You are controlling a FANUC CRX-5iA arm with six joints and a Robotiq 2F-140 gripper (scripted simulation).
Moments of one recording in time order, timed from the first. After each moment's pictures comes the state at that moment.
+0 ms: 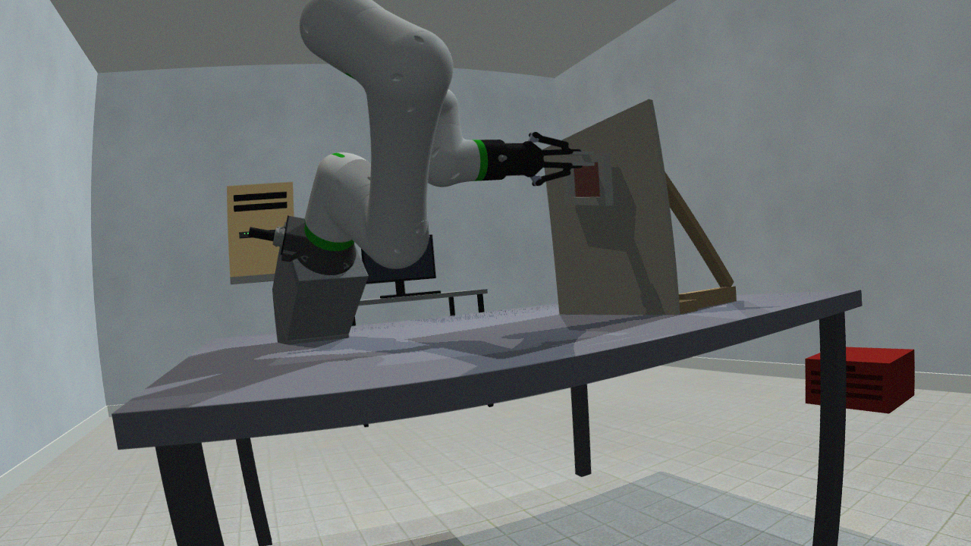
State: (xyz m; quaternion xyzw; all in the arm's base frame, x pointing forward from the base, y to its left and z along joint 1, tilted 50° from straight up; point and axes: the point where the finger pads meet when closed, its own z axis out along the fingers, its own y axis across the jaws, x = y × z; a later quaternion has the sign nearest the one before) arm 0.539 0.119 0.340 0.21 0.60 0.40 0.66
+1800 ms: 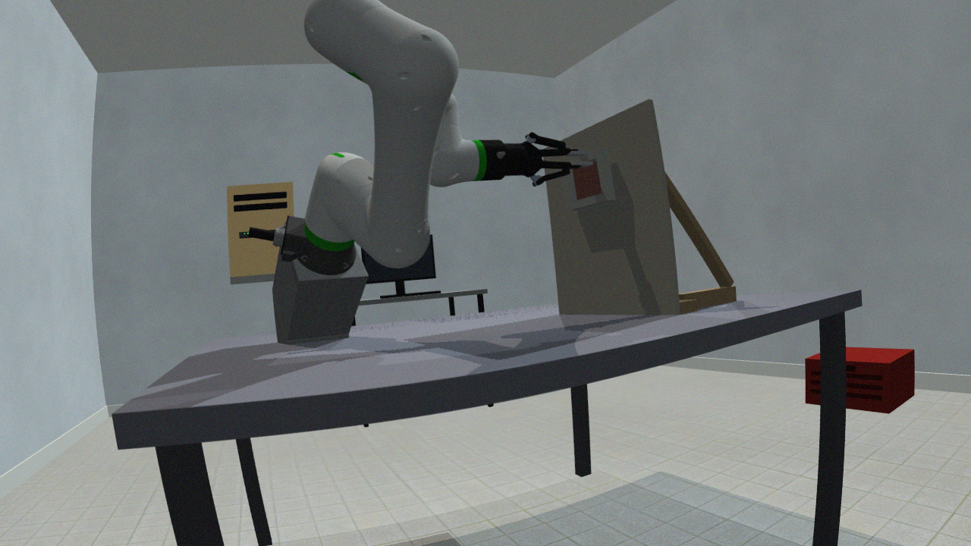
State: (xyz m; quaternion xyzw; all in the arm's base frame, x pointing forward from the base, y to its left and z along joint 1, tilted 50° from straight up) arm 0.539 0.125 0.335 0.16 0.62 0.35 0.69
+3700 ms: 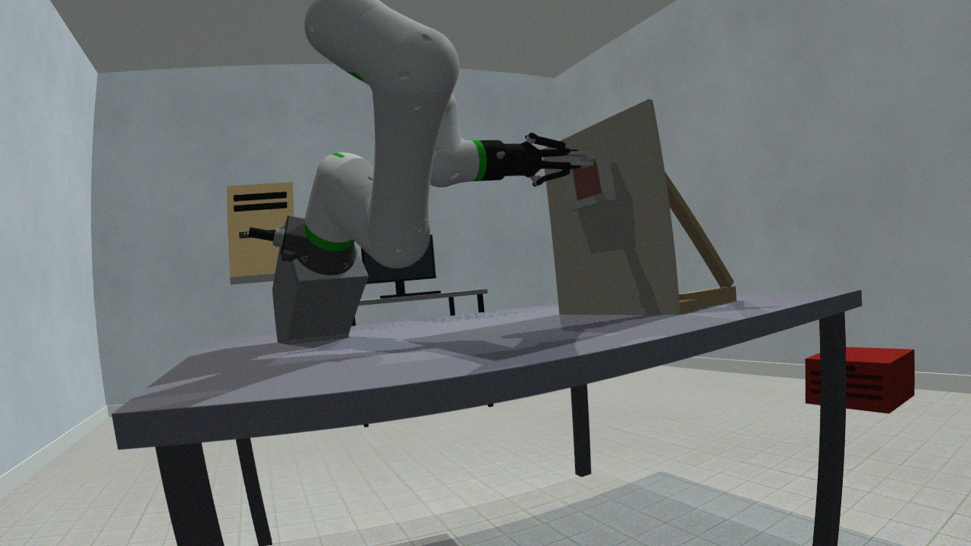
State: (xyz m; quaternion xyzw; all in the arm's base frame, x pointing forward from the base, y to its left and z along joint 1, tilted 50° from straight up) arm 0.539 0.125 0.335 0.15 0.62 0.34 0.69
